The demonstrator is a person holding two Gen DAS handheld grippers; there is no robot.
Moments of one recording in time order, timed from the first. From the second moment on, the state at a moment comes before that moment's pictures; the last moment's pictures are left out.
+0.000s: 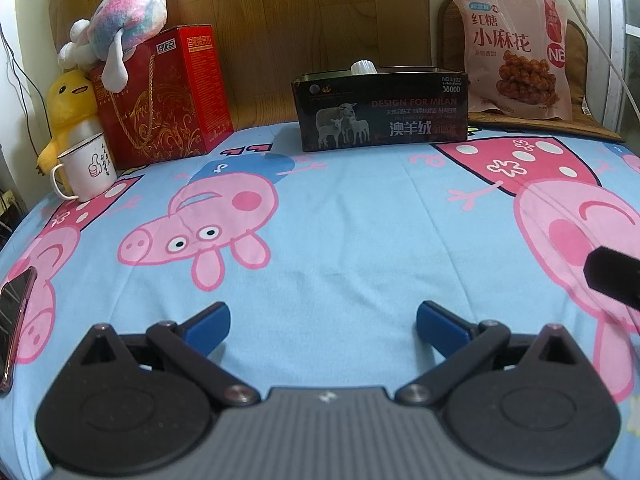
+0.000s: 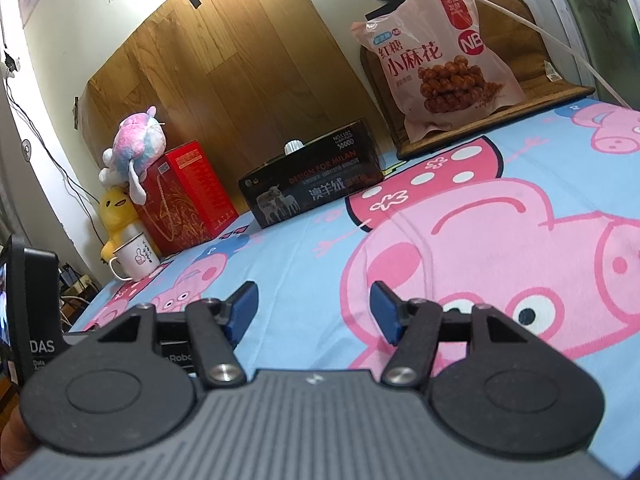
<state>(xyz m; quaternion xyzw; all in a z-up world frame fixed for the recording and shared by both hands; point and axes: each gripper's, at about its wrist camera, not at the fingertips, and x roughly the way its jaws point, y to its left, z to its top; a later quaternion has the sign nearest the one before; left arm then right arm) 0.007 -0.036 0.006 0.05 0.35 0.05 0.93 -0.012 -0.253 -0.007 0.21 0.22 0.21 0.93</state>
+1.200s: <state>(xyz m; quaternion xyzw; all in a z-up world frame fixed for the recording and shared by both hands) 0.008 -0.032 0.009 0.09 0.33 0.11 0.93 -0.011 -0.254 -0.010 0.21 0.22 0.20 0.93</state>
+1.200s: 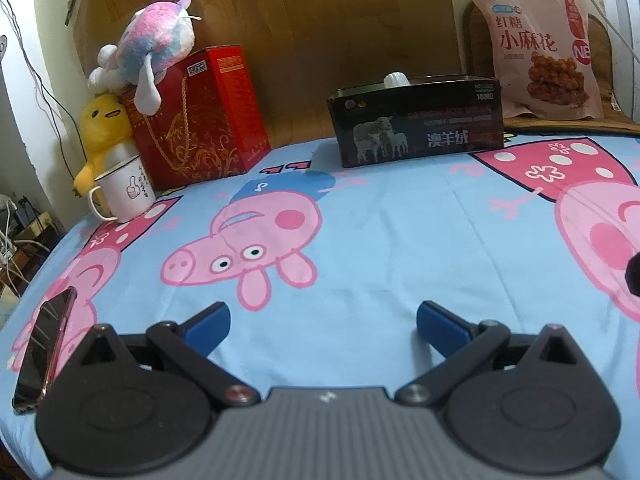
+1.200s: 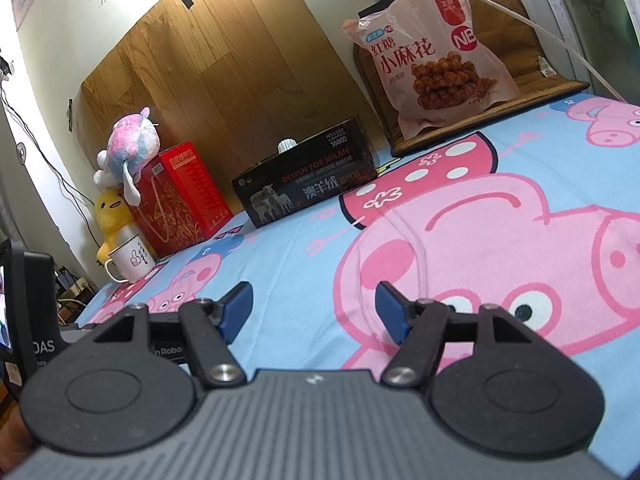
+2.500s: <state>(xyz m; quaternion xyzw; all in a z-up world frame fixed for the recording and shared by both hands) 0.010 -0.033 0.007 0.10 0.33 0.11 0.93 -0.010 -0.253 -0.010 0.21 0.22 0.20 0.93</state>
